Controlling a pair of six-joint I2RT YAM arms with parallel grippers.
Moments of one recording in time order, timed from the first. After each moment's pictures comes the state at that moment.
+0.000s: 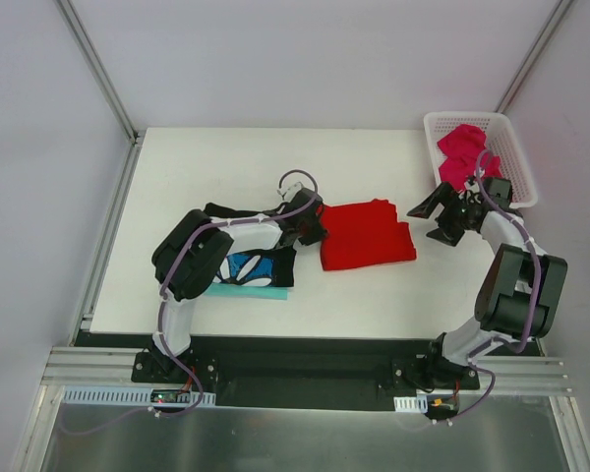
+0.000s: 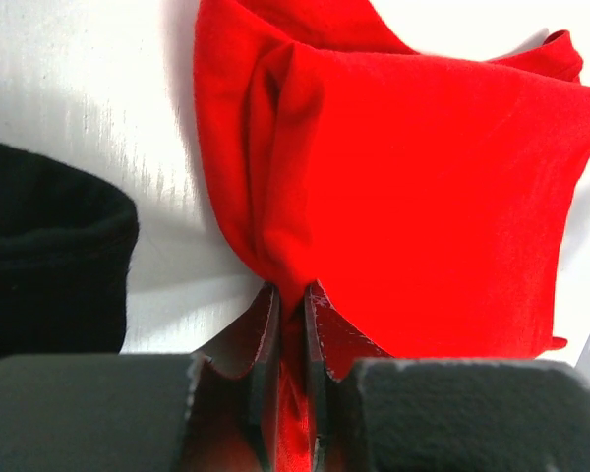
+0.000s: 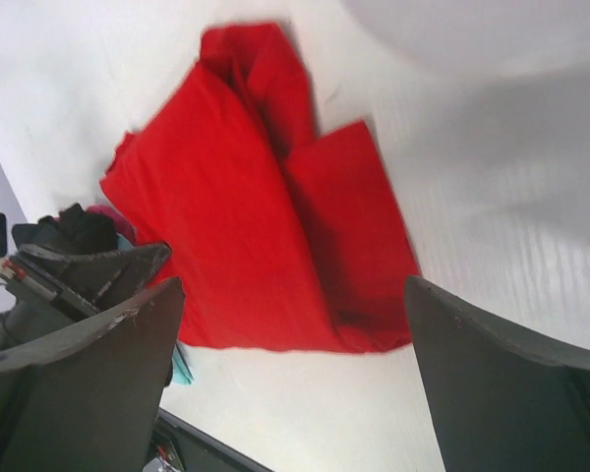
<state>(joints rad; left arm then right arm) -0.75 2.02 1.25 -0.03 -0.06 -1.09 -0.27 1.56 0.99 -0.43 -0.59 0.41</state>
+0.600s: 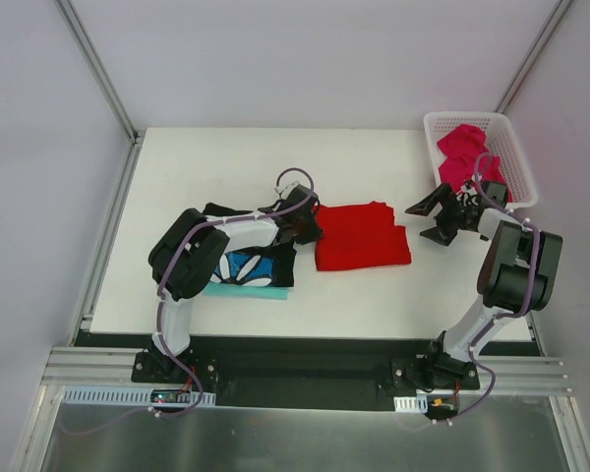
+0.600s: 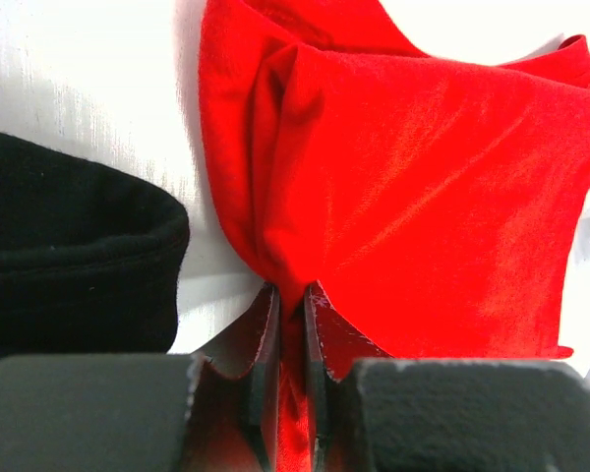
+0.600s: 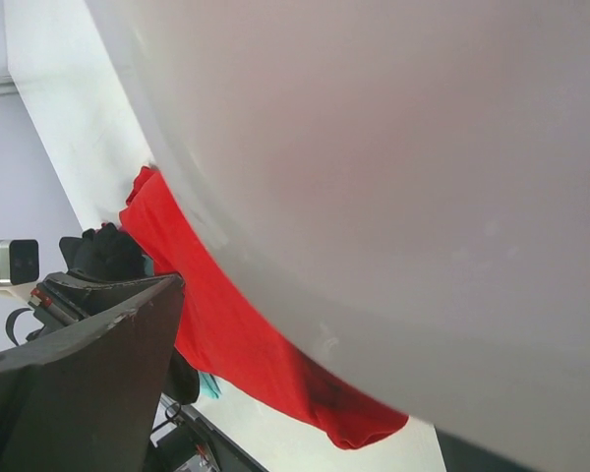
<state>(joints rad) -0.72 1.99 1.24 -0.09 -0.02 -1.04 -0.30 1.78 1.03 -0.27 -0.71 0.49</state>
